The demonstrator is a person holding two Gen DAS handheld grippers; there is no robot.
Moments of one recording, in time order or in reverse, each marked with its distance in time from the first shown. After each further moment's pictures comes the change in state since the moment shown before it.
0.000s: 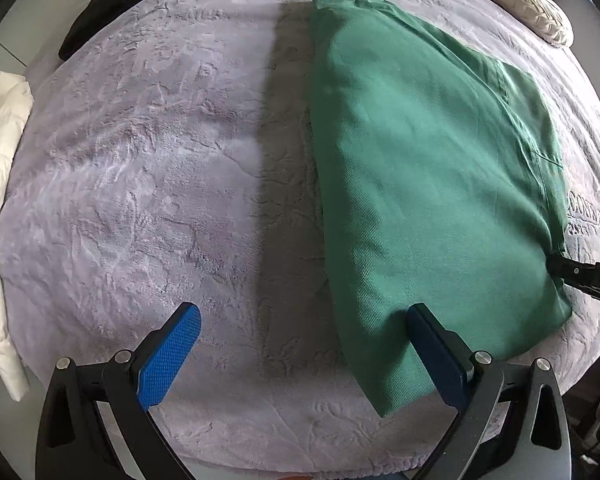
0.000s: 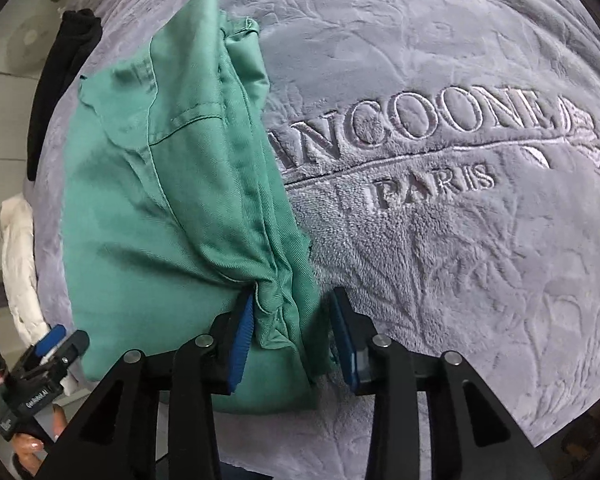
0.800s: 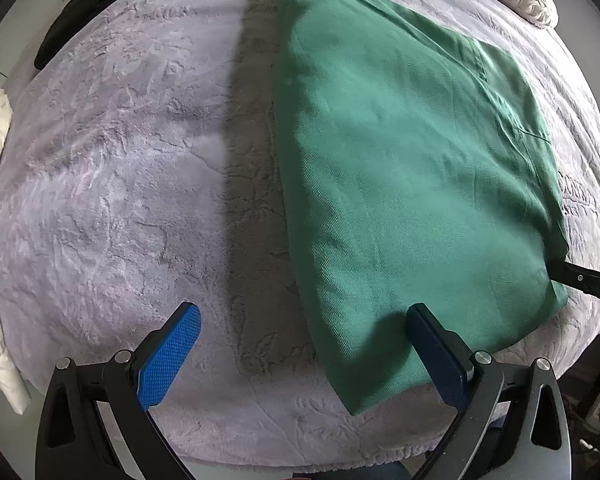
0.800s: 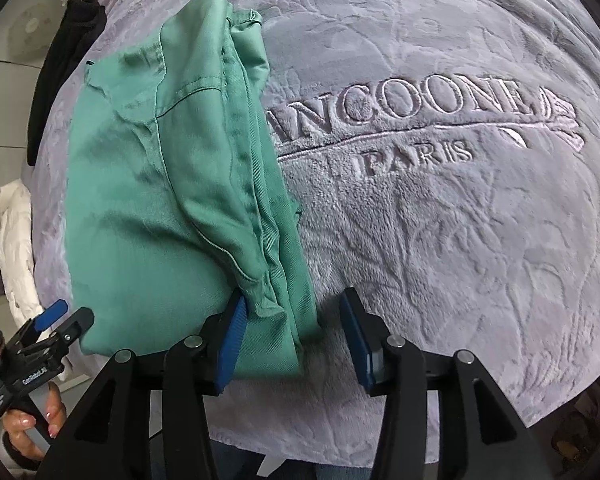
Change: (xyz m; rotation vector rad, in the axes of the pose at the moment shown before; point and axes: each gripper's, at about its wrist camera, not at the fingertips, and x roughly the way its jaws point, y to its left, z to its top) left arm 0.007 -0.016 0.001 0.059 0.044 -0.038; right arm -0.019 -0.004 -0.020 -0.017 0.033 -0.016
